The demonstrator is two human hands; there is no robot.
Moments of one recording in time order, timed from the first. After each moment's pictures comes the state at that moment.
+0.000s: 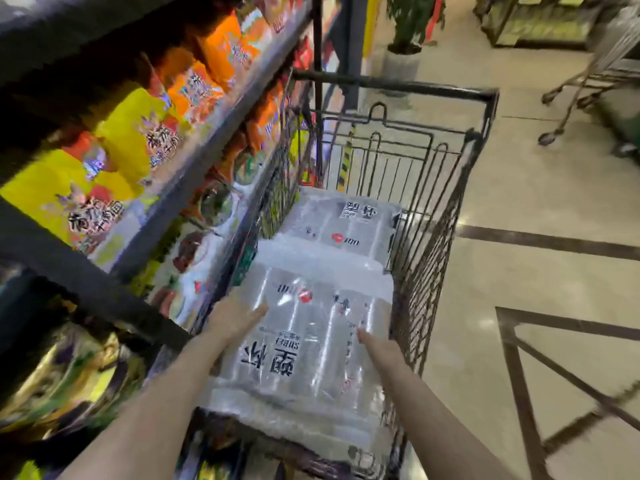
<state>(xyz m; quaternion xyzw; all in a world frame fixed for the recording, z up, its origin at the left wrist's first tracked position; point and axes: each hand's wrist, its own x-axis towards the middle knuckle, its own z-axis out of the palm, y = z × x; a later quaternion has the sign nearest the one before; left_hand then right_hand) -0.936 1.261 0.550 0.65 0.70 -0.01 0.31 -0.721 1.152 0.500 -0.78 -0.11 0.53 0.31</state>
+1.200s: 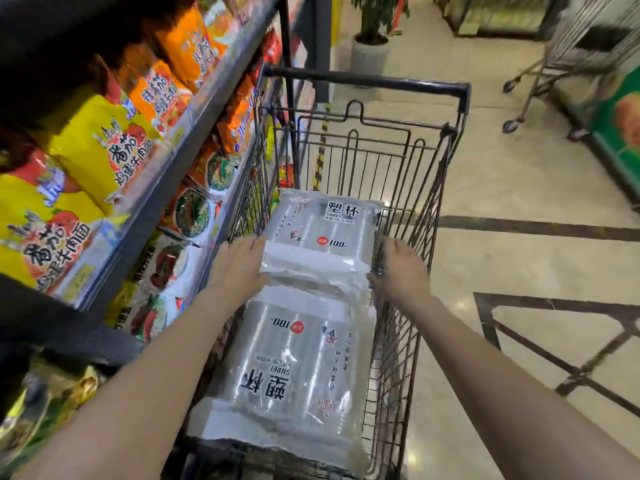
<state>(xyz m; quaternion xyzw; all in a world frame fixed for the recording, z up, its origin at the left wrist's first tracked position) -0.897 1.330 0.584 0.87 0.49 -0.05 0.02 -0.666 1.220 0.587 -0.83 -0.53 0.12 0.09</state>
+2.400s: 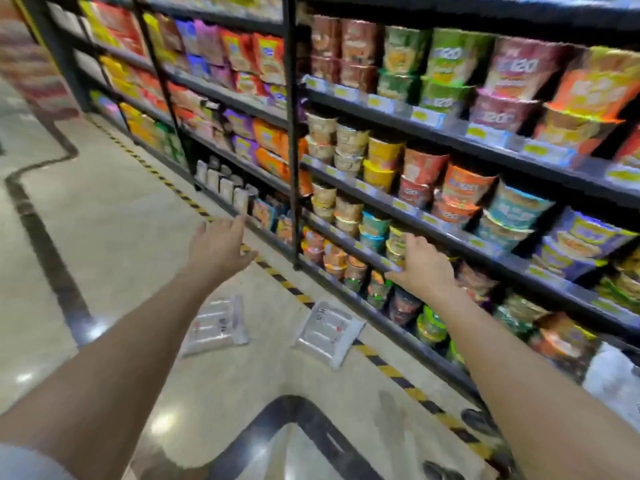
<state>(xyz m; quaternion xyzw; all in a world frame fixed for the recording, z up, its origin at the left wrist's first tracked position) -0.750 0.413 0.690 -0.11 0.99 0.01 -0.05 -0.806 0.719 0.688 0.10 -0.99 0.07 0.00</state>
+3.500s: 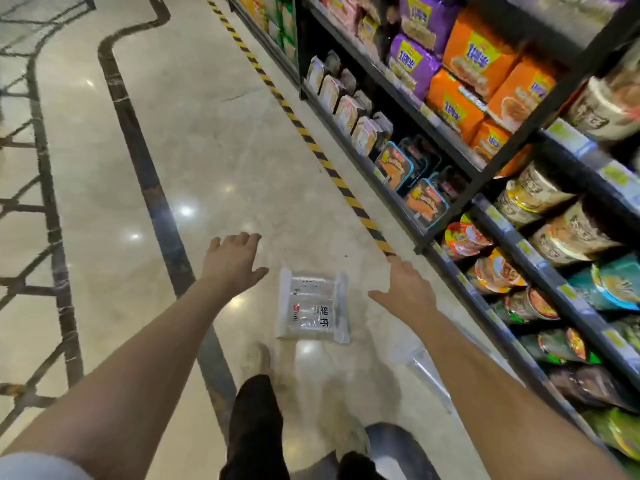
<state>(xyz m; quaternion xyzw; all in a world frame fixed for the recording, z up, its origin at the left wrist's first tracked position) -0.933 -0.055 0.496 -0.22 0.96 0.01 0.18 -1.048 0.197 0.485 0.19 -0.94 0.07 -0.26</state>
